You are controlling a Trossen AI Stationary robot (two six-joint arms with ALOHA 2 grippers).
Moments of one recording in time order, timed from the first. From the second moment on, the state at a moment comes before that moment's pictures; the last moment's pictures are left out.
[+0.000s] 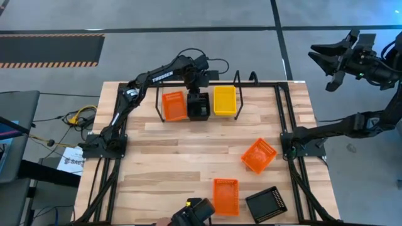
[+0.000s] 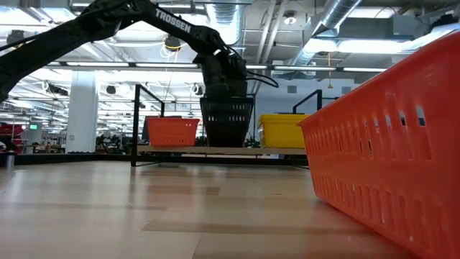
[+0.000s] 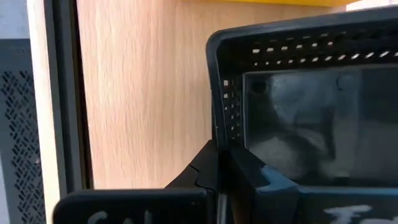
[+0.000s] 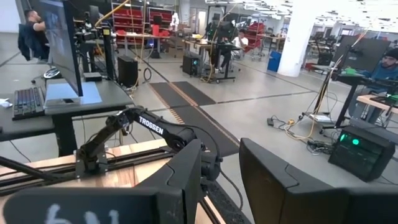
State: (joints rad) left arm 0.61 2.31 2.18 -1.23 0.21 0.59; right arm -0.44 1.13 2.34 -1.24 0.05 -0.09
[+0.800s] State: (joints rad) left arm 0.60 2.31 2.29 -1.20 0.08 0.61; right arm -0.44 1.13 2.34 -1.24 0.05 -0.11
